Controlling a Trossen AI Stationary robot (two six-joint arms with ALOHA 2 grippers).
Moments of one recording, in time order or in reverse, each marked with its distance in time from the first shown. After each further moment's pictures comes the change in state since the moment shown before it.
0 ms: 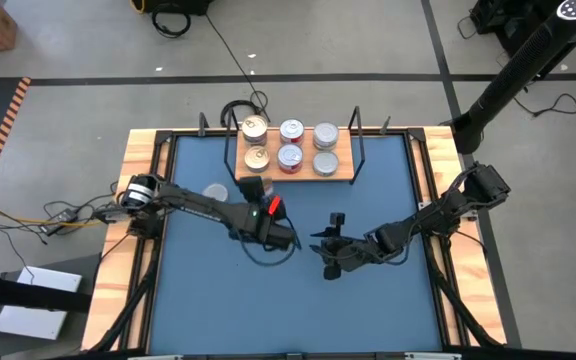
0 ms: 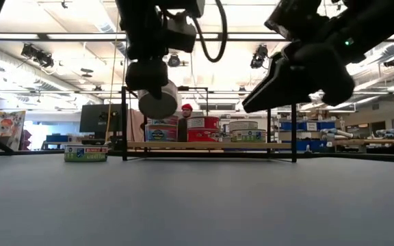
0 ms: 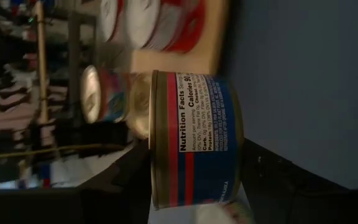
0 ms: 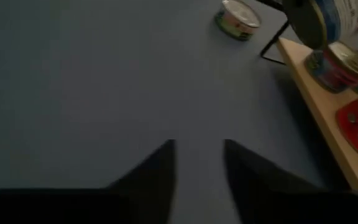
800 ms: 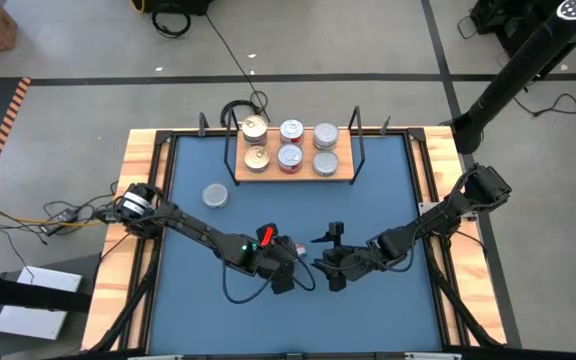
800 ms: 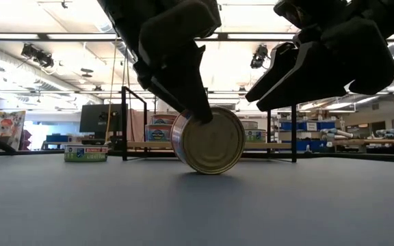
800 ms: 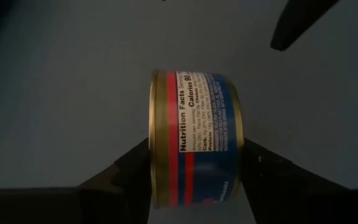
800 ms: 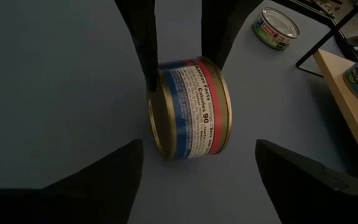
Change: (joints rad) left arm -0.169 0.003 -0.207 0.785 0.454 -0.157; right arm 0.057 0.000 0.025 -0.032 -0.056 0.002
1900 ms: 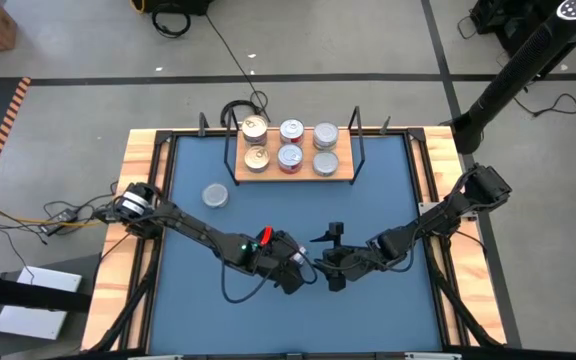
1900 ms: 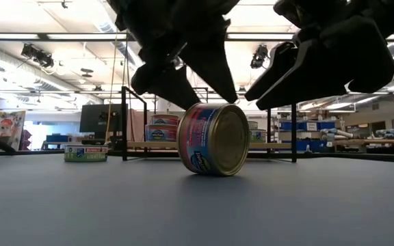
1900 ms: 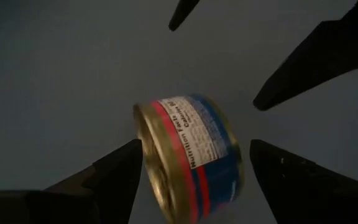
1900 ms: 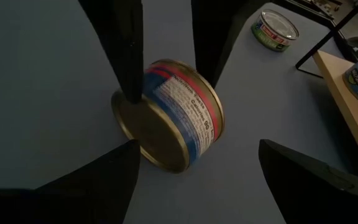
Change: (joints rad) left arm -0.001 -0.008 0.000 0.091 0.016 -0.292; right arm 0.000 0.000 0.000 0.009 0.001 0.002
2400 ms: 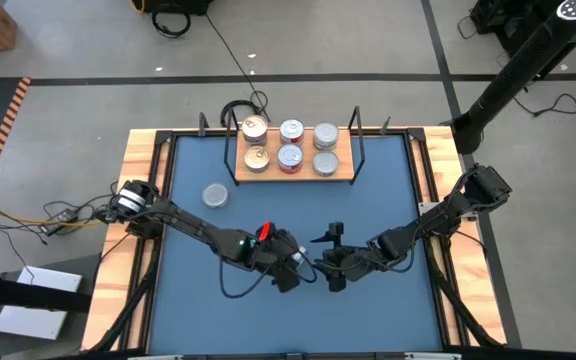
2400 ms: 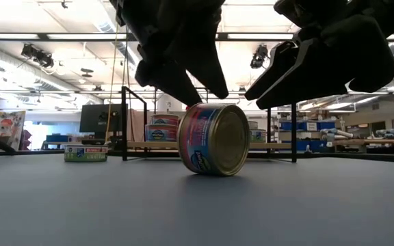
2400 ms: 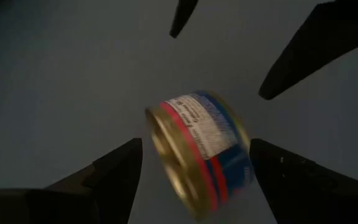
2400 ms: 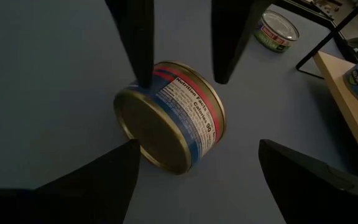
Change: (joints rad) left arm 0.013 -0.035 -0.001 -0.046 0.021 0.155; right arm 0.003 0.000 0.000 0.002 0.000 0.001
